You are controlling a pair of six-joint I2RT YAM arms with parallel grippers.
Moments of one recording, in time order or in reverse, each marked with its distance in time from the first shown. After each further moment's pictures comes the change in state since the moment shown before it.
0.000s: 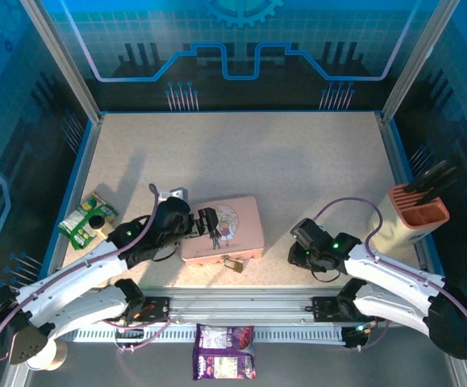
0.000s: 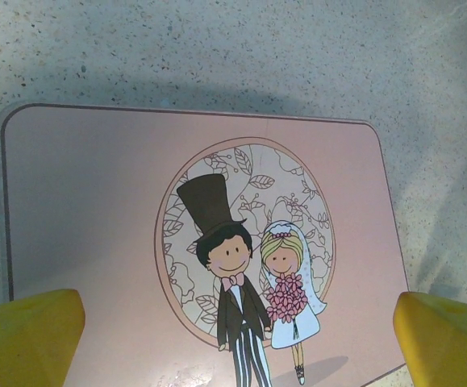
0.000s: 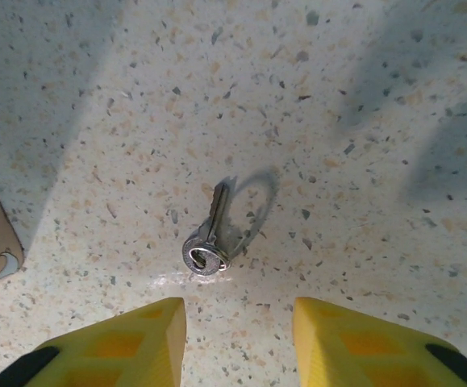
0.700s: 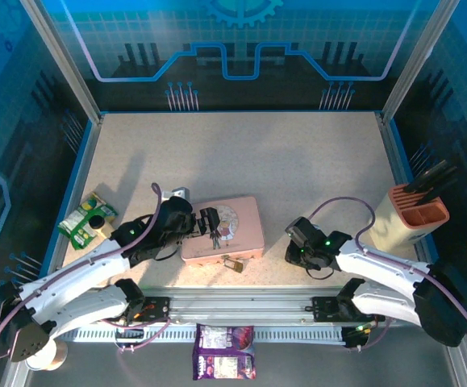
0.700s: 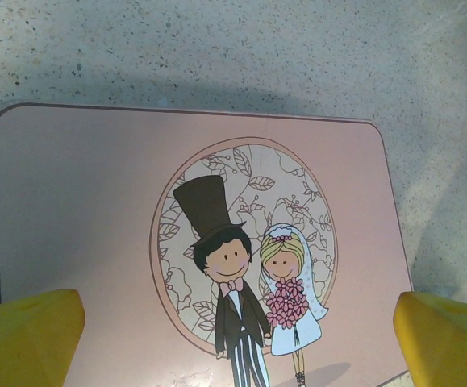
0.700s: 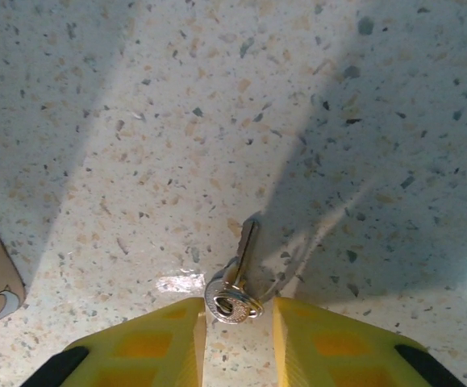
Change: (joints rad) left arm -0.002 0.027 0.000 0.018 0.000 0.001; right arm 0.000 0.109 -0.006 0.114 -0.002 0.009
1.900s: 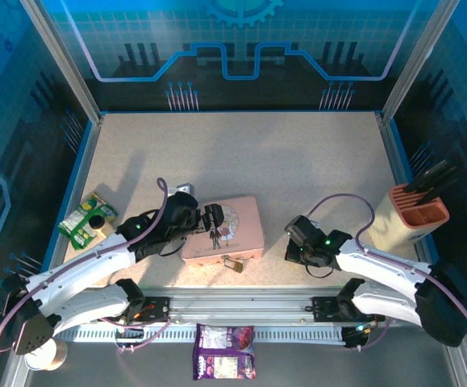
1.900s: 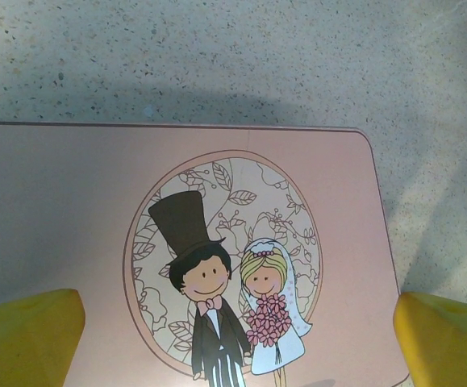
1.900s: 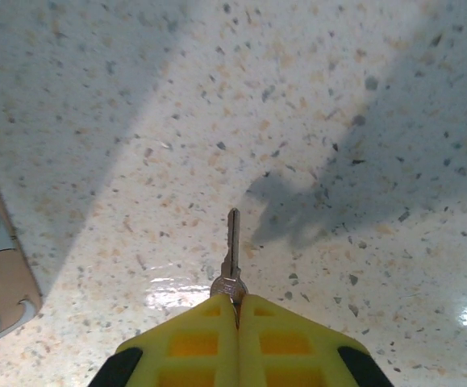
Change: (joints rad) left arm -0.003 0.070 0.047 0.019 0.001 0.003; right arm 0.010 -0.029 0.019 -0.003 0.055 -0.048
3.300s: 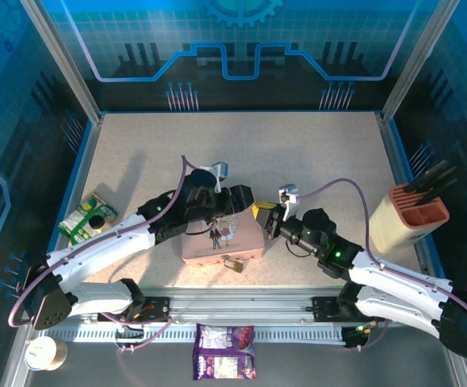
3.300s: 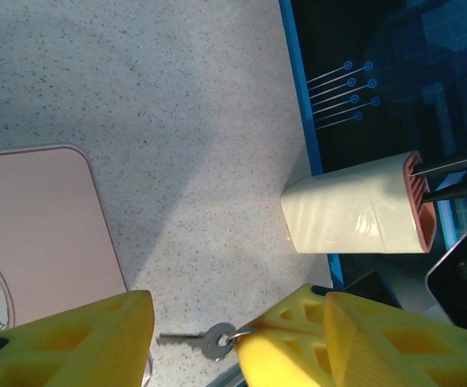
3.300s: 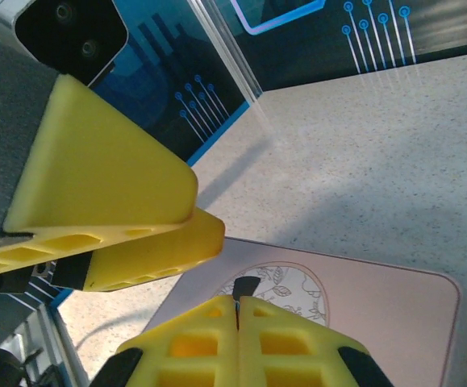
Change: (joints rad) left arm -0.050 0.216 0.223 0.277 0.271 -0.095; right arm 0.103 -0.159 -0.047 0.926 -0.076 -0.441
